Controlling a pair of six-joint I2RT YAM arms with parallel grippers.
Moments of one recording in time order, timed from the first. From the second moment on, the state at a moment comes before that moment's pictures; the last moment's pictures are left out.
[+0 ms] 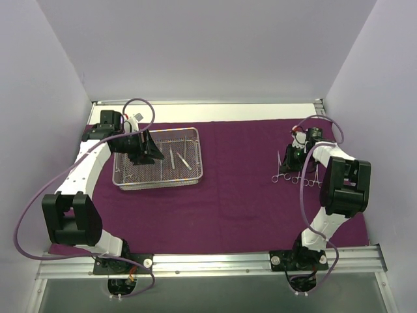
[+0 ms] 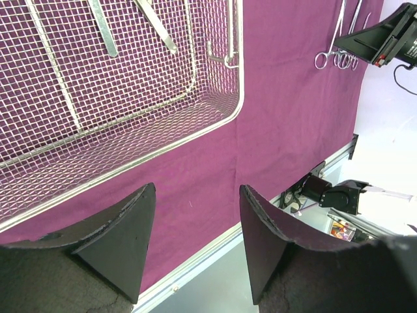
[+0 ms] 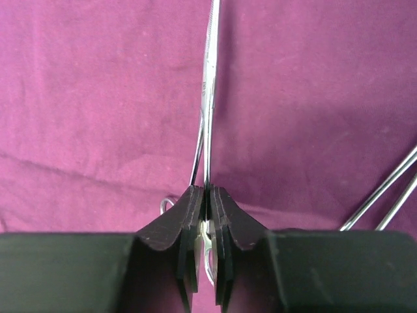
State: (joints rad) left arm -0.04 1.51 1.30 -0.85 0.65 -0.33; right arm -0.19 1.77 1.06 -0.50 -0.42 -0.05
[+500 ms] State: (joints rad) left arm -0.03 1.55 1.34 -0.86 0.59 -0.32; right arm -0.17 1.75 1.07 -0.53 -0.29 0.05
